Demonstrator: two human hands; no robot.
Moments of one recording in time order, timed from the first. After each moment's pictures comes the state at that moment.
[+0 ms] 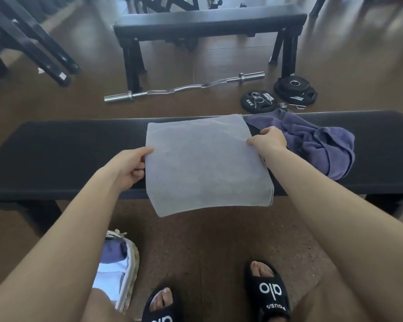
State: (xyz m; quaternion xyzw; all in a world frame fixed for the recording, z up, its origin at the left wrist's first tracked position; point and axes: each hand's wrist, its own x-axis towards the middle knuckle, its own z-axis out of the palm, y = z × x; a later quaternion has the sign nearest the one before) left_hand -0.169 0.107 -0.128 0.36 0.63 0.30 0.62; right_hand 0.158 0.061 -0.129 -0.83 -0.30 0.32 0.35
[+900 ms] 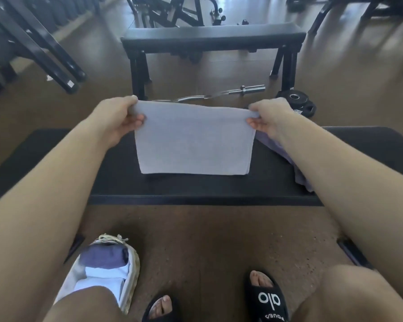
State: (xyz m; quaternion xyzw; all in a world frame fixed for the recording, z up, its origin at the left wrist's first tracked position) left_hand -0.162 0.146 -0.020 0.43 0.58 0.44 0.54; right_hand 0.147 0.094 -0.034 -0.69 -0.24 0.44 0.53
